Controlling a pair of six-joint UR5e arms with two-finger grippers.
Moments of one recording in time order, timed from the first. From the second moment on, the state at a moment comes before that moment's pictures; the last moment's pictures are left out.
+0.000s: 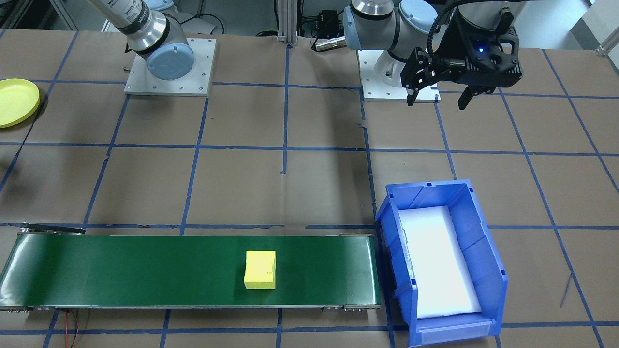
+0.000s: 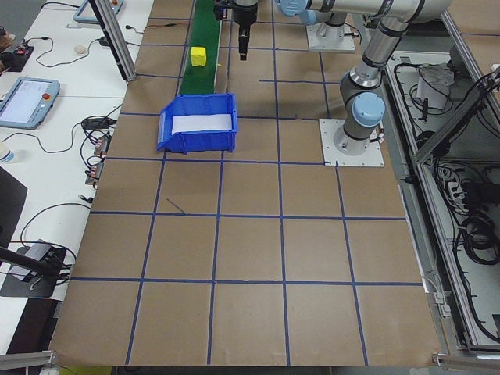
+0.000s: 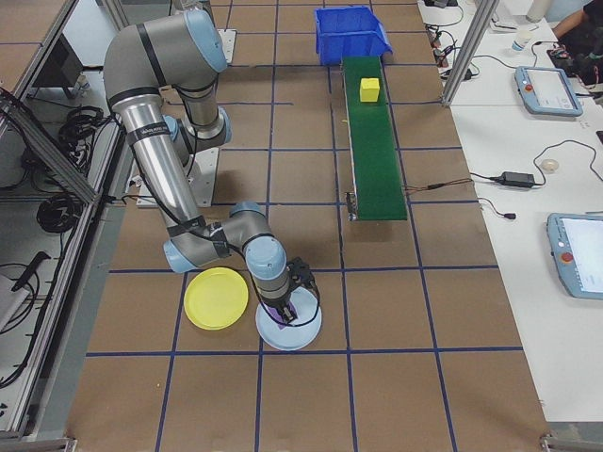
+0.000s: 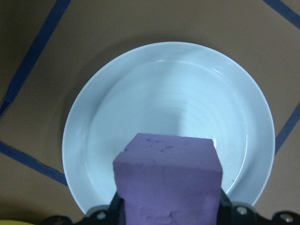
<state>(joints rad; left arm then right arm) -1.51 -1.49 -1.57 -1.64 1.56 0.11 0.42 -1.16 1.81 -2.33 -1.53 -1.72</state>
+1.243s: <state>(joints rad) -1.51 -1.49 -1.56 -1.64 1.57 0.11 1.07 -1.36 1.70 -2.02 -1.50 -0.80</state>
